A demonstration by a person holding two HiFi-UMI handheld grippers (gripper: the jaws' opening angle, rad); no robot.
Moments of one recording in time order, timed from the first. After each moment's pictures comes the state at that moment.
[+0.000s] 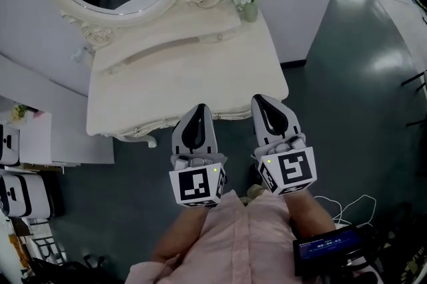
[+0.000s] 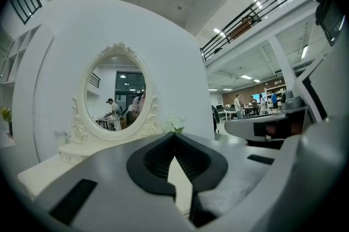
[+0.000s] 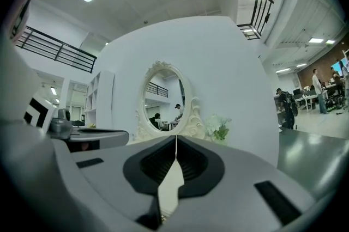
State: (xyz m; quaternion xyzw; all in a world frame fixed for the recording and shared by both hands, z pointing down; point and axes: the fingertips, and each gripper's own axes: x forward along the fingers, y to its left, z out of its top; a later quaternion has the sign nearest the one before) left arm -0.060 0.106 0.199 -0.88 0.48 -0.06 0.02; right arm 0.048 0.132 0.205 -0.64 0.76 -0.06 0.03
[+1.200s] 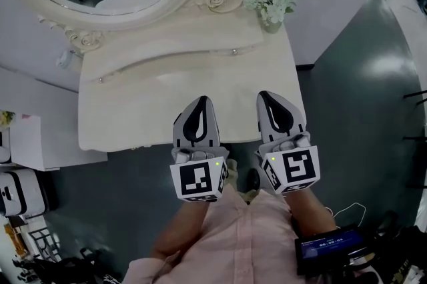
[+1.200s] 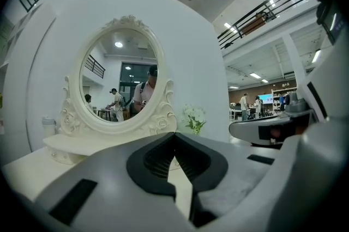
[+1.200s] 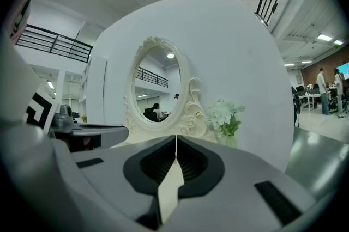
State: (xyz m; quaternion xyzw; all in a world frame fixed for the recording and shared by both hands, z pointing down) left arm -0.058 -0.064 0.241 -0.87 0.49 -0.07 -0.02; right arm 0.055 -0.034 0.249 -0.64 0.76 -0.09 -0.01
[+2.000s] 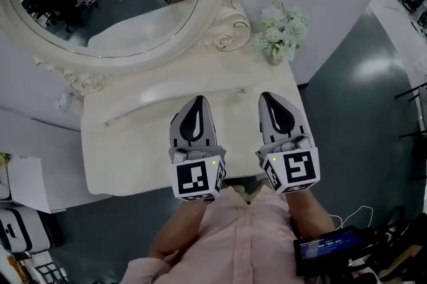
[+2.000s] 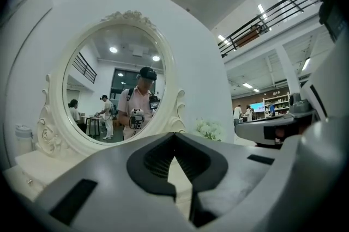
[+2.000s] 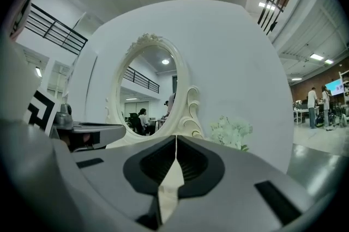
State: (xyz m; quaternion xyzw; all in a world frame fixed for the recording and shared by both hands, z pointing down) left arm -0.079 -0.183 0.203 -0.89 0.45 -0.02 0.00; right arm 0.040 -0.133 0.208 -0.69 0.72 -0.04 -0.01
